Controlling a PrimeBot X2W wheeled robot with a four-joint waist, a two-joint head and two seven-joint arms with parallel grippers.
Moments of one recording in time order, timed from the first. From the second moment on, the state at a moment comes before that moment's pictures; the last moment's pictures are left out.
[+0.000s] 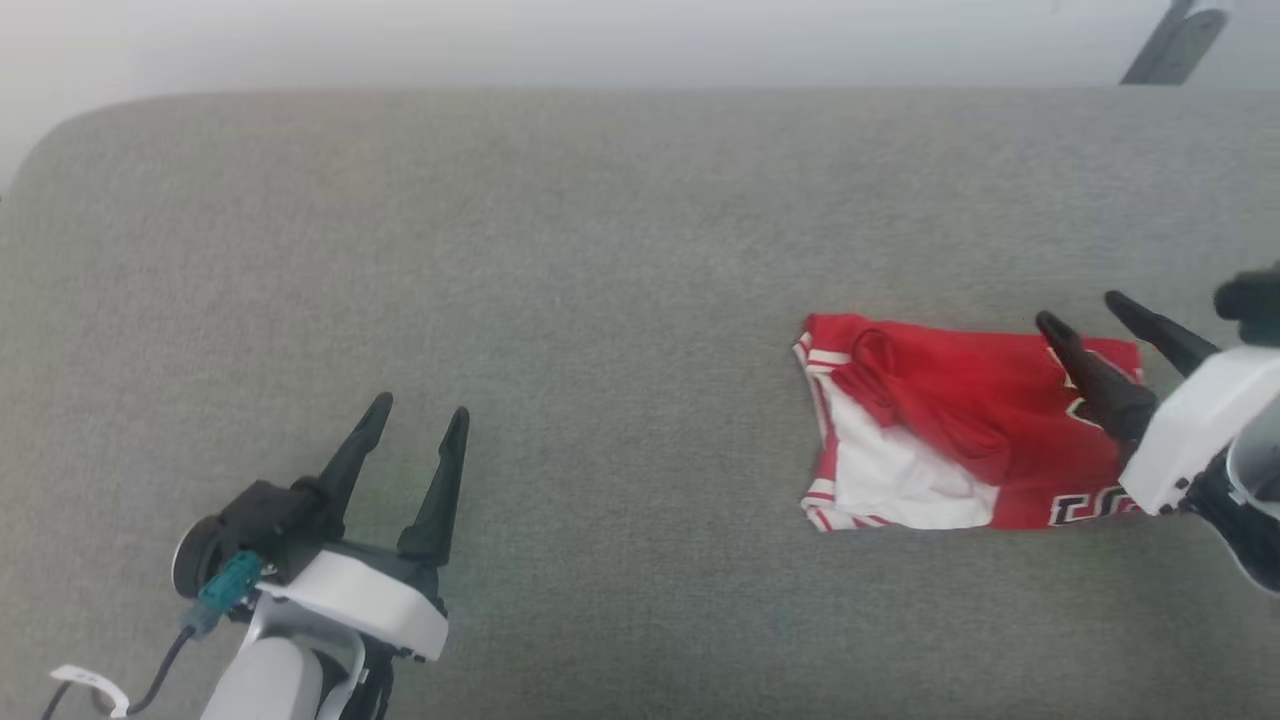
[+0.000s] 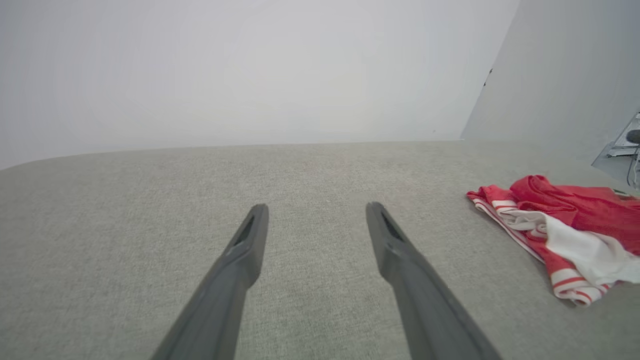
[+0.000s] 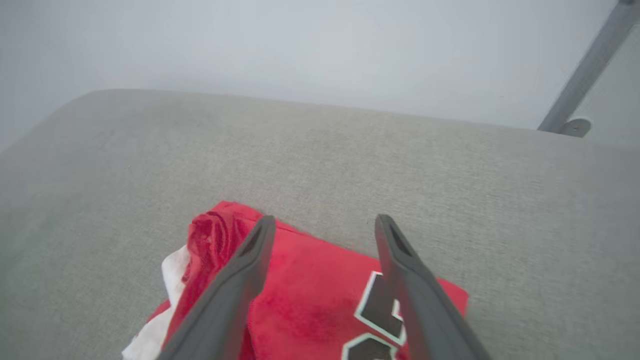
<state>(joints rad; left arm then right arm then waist) -0.18 0.23 -0.17 0.22 -0.33 -0.13 -0.26 -0.44 -0.63 0.38 0.23 0.82 0.13 0.19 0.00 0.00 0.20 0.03</state>
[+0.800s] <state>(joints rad) 0.04 0.22 -0.05 0.18 -0.35 -0.13 -0.26 -0.19 -0.51 0.23 0.35 0.64 0.13 -0.26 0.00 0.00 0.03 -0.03</state>
